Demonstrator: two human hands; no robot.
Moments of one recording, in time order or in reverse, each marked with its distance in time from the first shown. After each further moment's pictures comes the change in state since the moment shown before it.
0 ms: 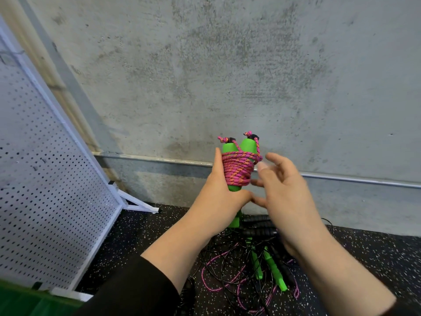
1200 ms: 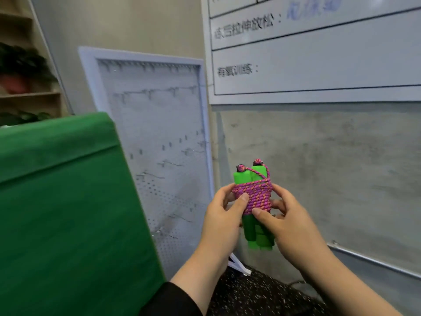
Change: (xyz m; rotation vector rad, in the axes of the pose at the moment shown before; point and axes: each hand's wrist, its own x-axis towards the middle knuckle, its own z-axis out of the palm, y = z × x) left_hand -0.124 0.030 -0.240 -0.402 0.592 0.181; right_hand -0.086 -0.114 0.209 -0.078 -0.479 -0.227
